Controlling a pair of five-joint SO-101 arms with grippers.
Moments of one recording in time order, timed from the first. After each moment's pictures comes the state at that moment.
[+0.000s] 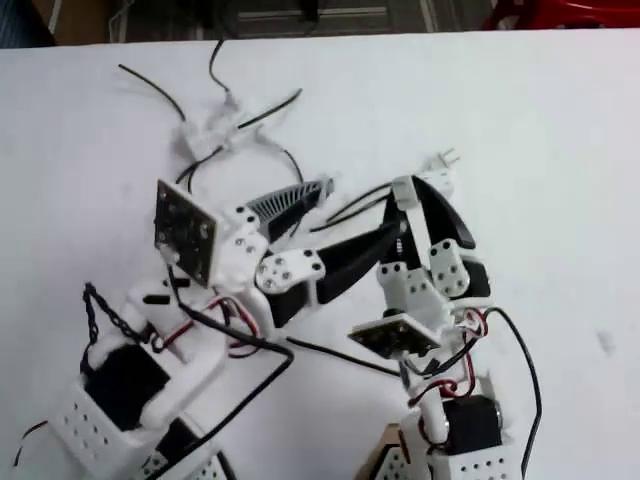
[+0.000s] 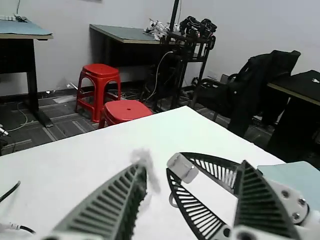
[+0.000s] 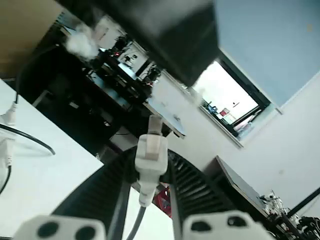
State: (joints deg) left arm 37.1 -66.1 44.0 37.4 10.2; right arm -14.9 -102.3 82.6 16.8 43.2
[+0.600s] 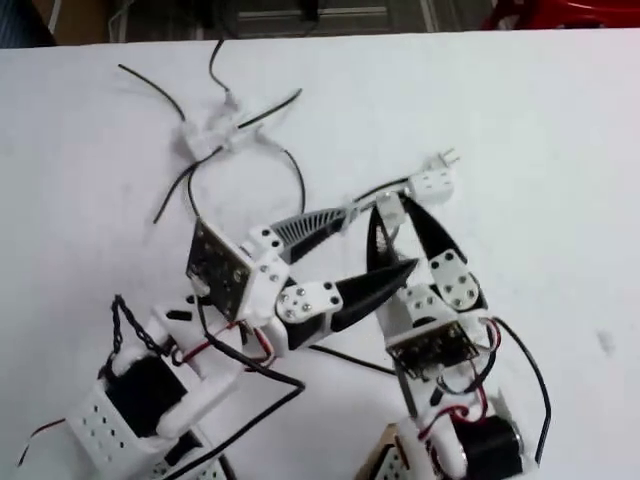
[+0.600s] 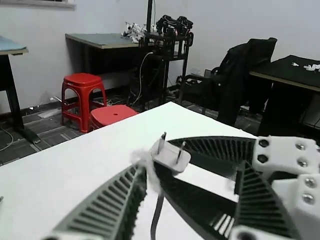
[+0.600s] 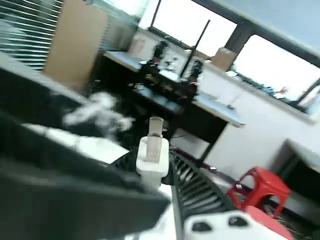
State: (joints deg) left arm 42.3 -70.3 54.6 30.5 5.1; right arm -21.5 -102.5 68.4 37.7 26.8
